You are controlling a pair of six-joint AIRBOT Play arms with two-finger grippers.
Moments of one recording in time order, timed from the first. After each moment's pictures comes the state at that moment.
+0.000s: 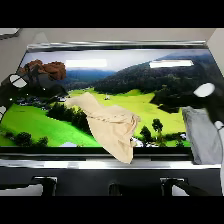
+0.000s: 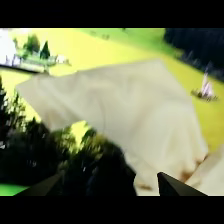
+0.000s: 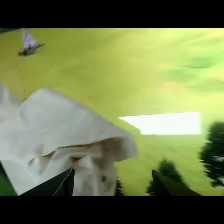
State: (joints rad) left arm 0.06 -1.48 1.37 1.14 -1.18 -1.61; right arm -0.18 -1.29 1.18 -1.00 1.17 1.55
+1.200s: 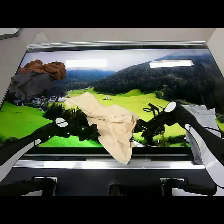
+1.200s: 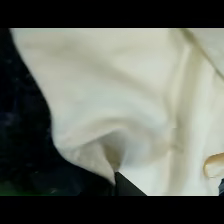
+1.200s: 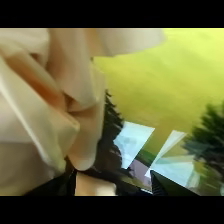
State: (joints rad) left arm -0.37 -1.40 0.74 0.56 -0.78 -1.50; right arm 0.09 -1.49 0.95 -0.93 1.21 1.48
